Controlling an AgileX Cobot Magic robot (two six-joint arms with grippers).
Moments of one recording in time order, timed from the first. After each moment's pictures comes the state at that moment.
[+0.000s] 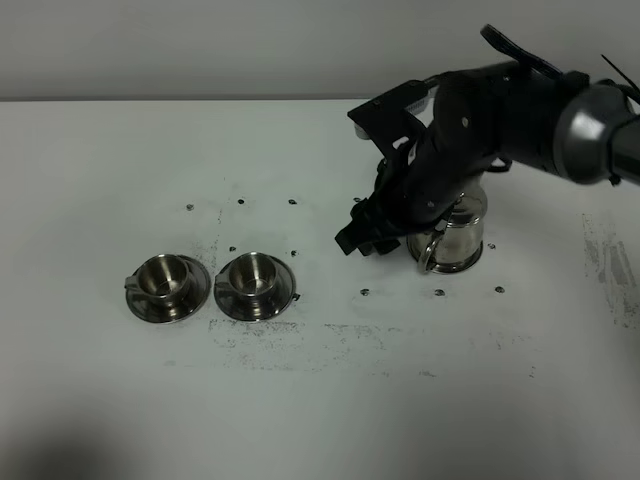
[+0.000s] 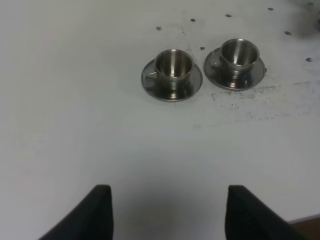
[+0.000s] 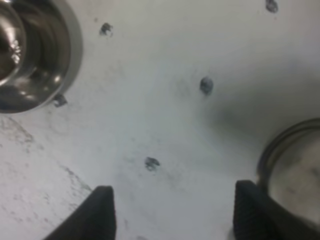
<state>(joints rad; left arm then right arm) -0.06 0.00 -0.51 -0.13 1.08 0.17 0.48 1.93 -1.39 0.17 0.74 -0.17</state>
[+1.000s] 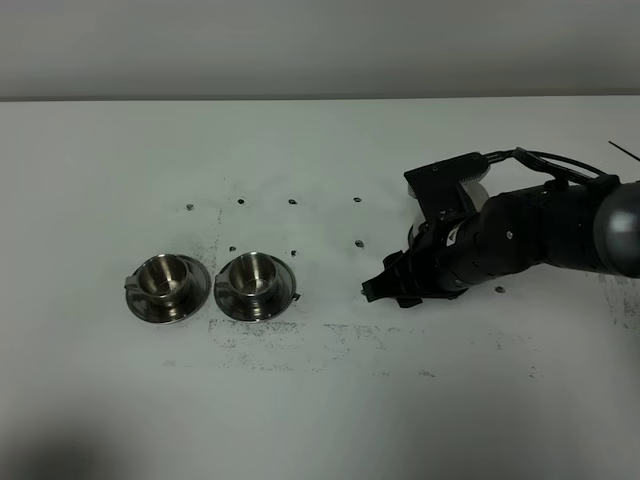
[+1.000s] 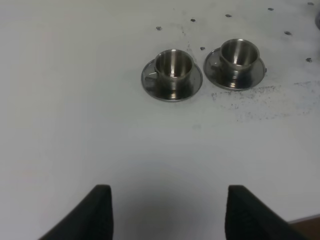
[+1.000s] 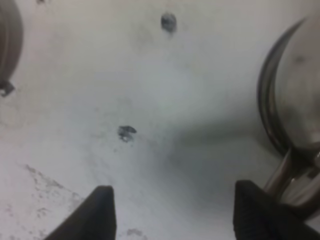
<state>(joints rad) -0.06 0.00 -0.51 -0.13 1.08 0.17 0.46 1.86 -1.00 0.22 0.31 -0.04</state>
